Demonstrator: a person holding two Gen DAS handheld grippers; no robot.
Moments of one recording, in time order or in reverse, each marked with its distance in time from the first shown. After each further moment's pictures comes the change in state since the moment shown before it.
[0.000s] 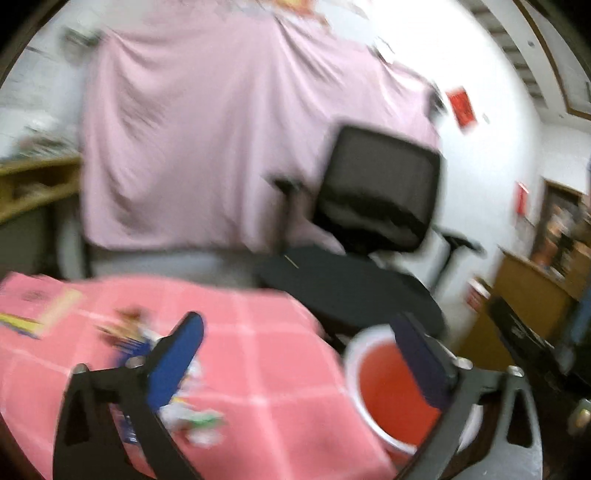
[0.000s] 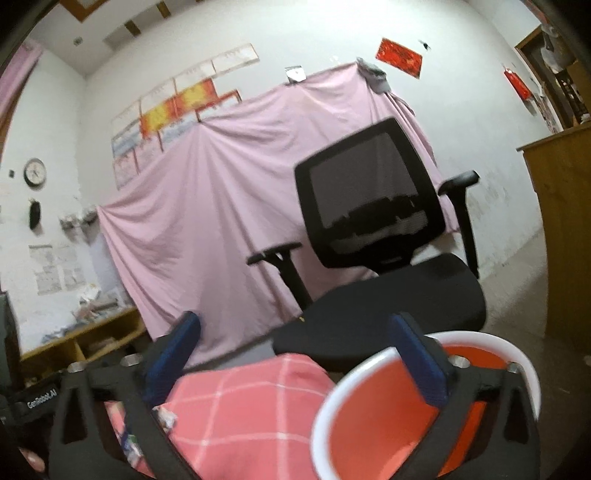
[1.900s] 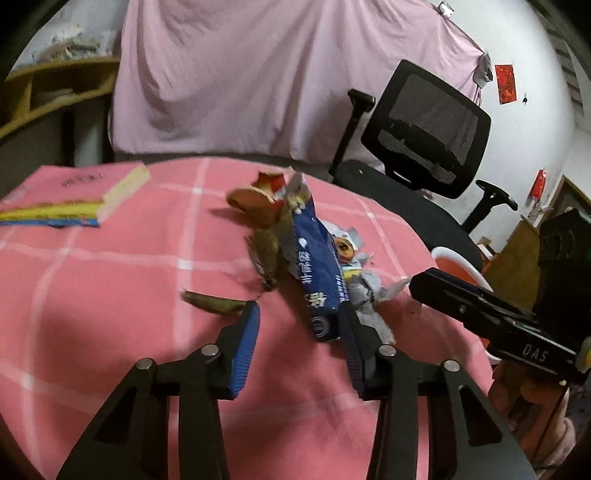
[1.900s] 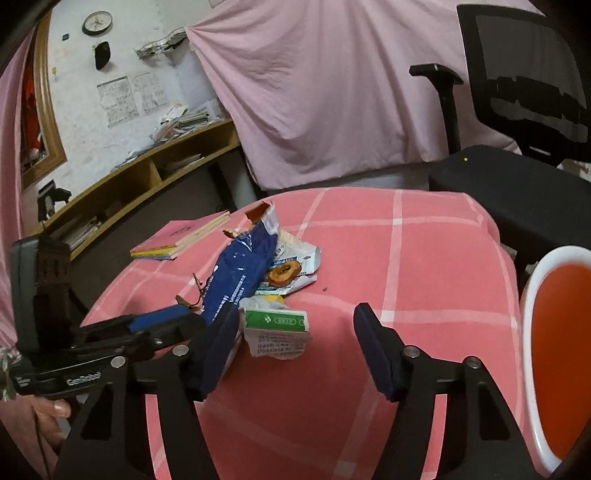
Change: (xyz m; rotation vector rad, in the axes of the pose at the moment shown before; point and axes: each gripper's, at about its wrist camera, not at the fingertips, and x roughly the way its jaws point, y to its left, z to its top) left arm -0.004 0.156 -0.076 -0.123 0.407 -0.052; right arm 0.086 0.137 -0.120 -0.234 0.740 0.346
